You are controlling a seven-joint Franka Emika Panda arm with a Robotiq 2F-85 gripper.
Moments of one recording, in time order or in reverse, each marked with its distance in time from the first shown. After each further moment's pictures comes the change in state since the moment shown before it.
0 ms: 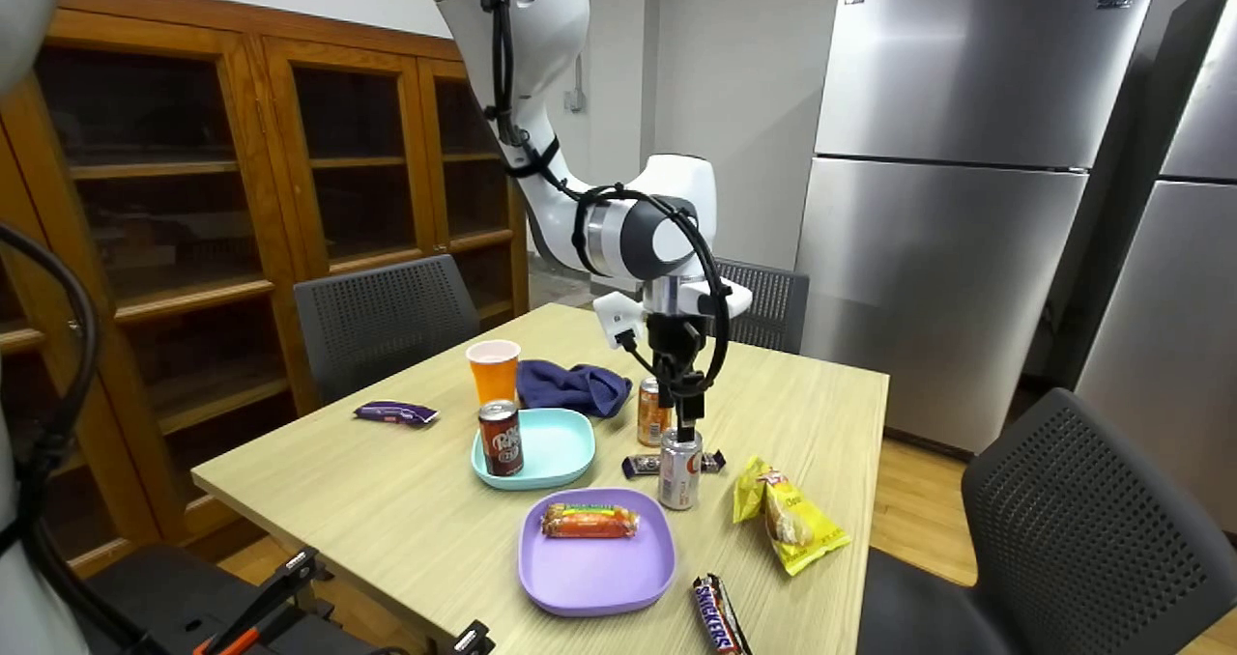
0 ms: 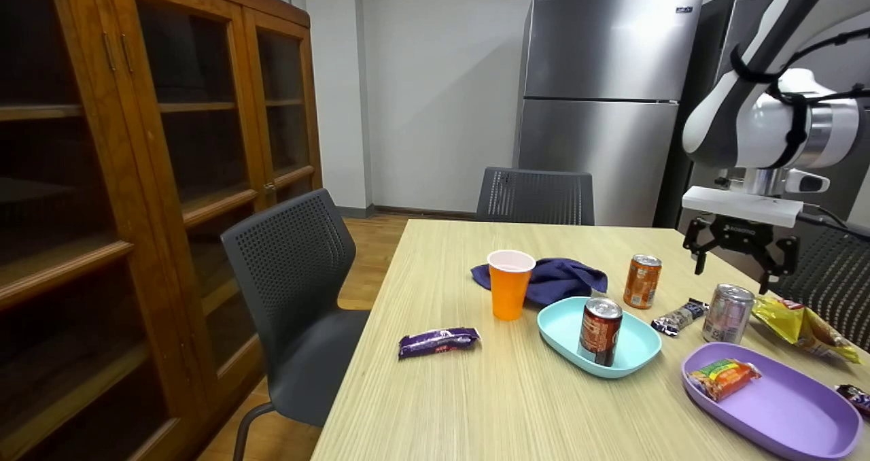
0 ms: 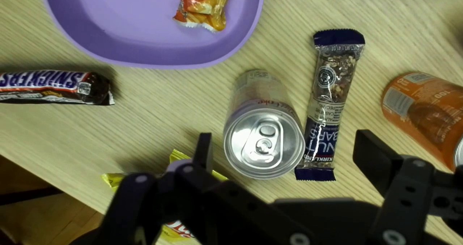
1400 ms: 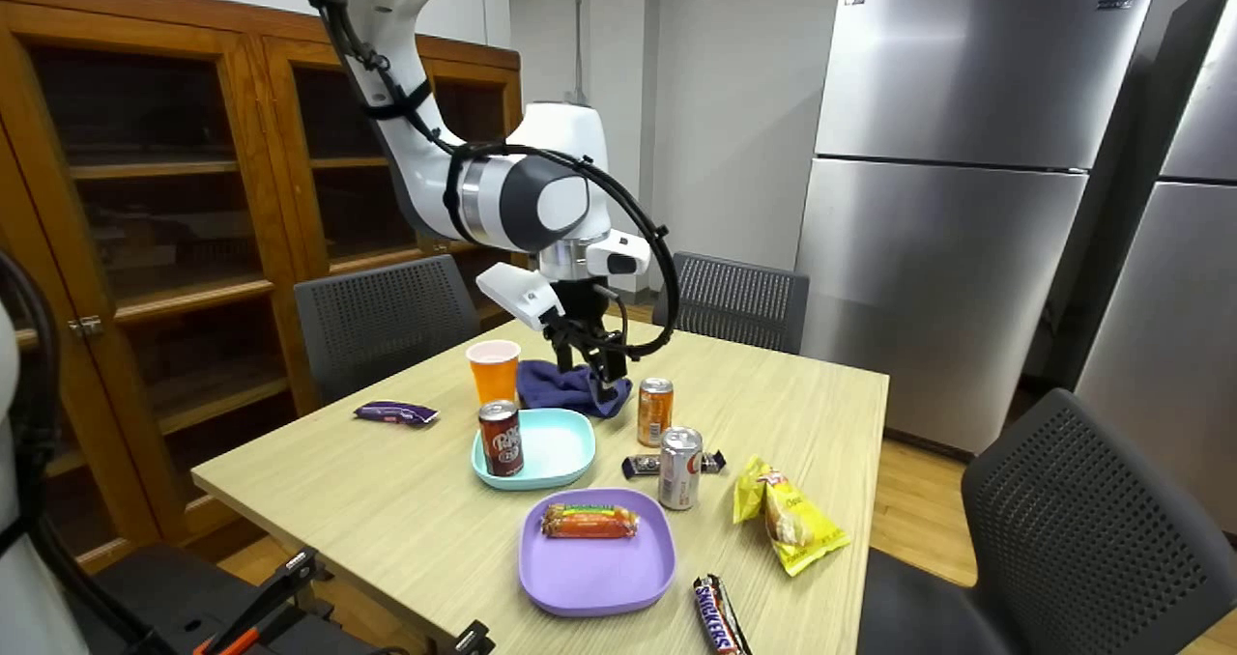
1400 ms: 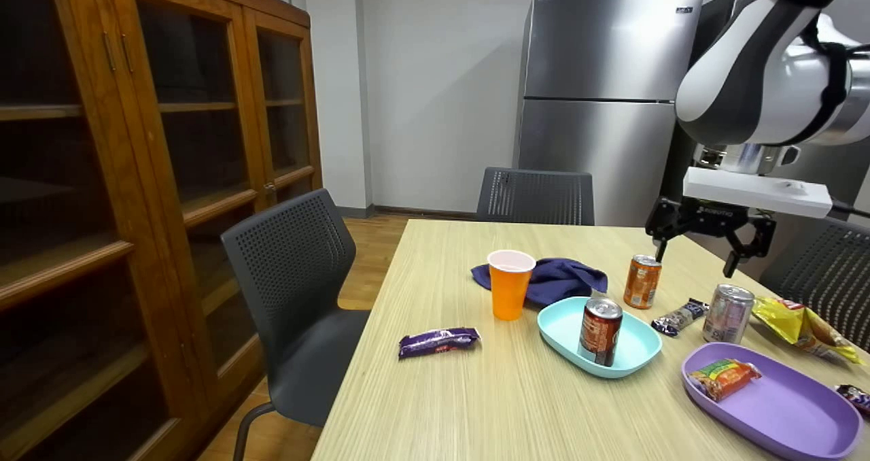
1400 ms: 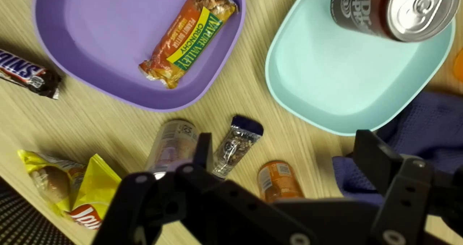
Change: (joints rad) arm 0.045 -0.324 0.129 -0.383 -0.058 0.210 -0.297
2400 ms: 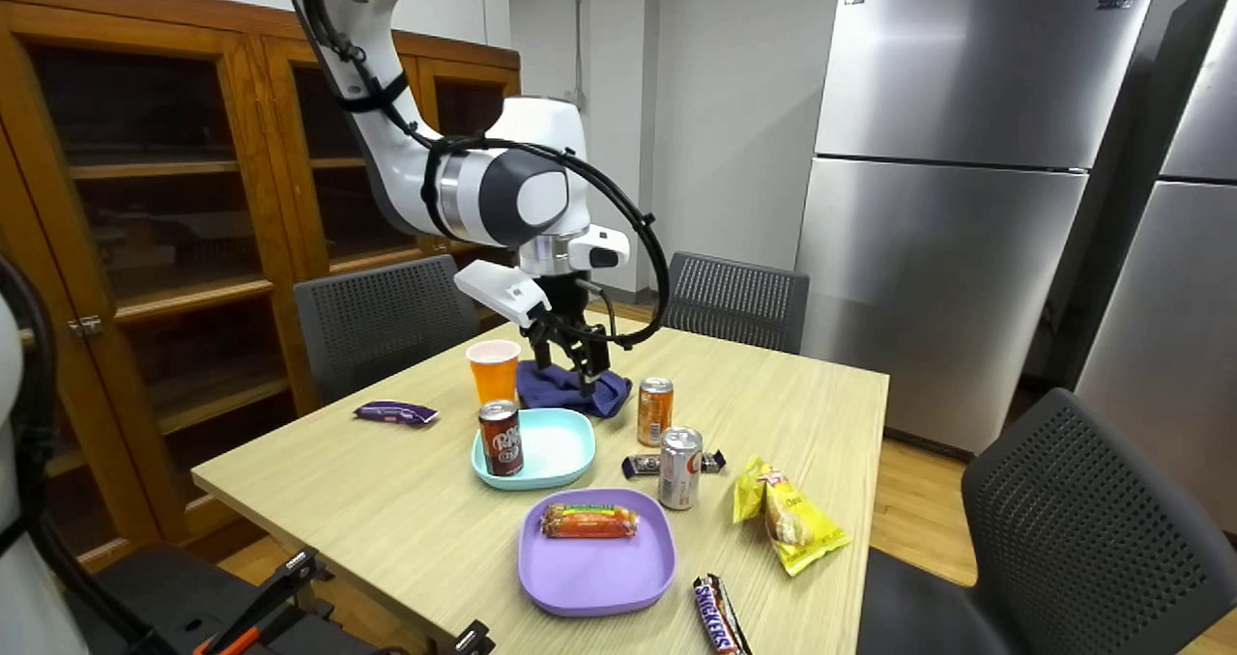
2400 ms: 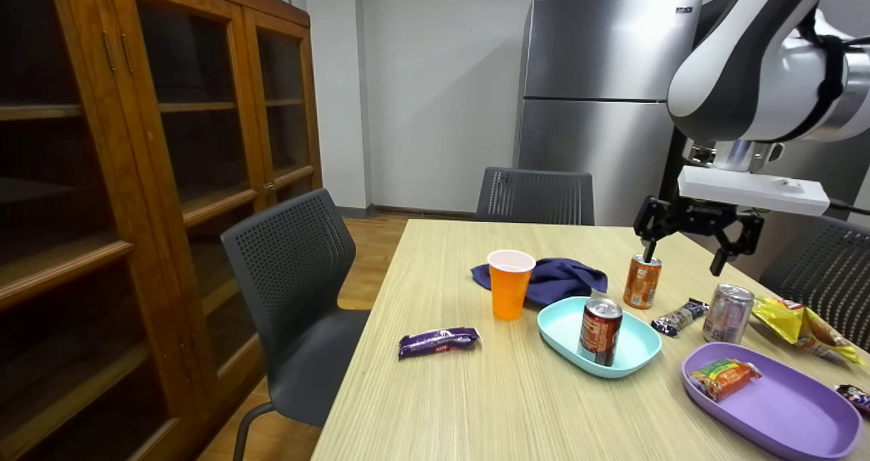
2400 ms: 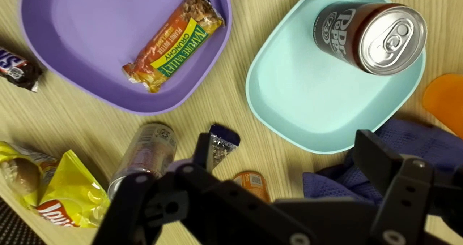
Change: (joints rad) arm 0.010 -0.032 0.036 -0.033 -0.001 0.002 -0.068
